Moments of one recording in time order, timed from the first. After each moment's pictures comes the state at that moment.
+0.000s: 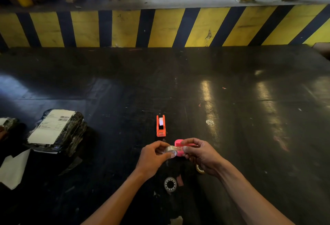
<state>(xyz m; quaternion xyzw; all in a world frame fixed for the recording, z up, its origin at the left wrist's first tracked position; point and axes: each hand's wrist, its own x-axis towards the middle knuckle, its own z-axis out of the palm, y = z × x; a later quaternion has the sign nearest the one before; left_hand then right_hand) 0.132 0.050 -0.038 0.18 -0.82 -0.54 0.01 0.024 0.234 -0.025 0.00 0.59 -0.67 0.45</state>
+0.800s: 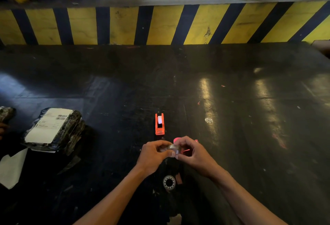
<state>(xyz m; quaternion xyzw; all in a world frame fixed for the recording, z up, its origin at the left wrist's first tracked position) 0.127 0.050 -0.036 0.17 -0.81 -0.56 -0.03 0.040 0.232 -0.030 -0.29 0.73 -0.54 0.29</state>
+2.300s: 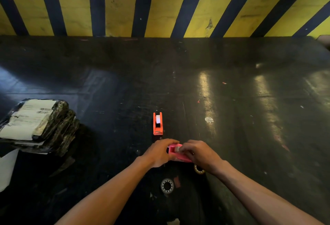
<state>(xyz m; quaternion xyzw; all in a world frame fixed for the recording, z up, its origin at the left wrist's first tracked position) 0.071 0.043 -0.073 0.08 -0.90 -0.39 -0.20 -0.008 0.237 -0.067 -0.48 0.83 -0.26 0.15</state>
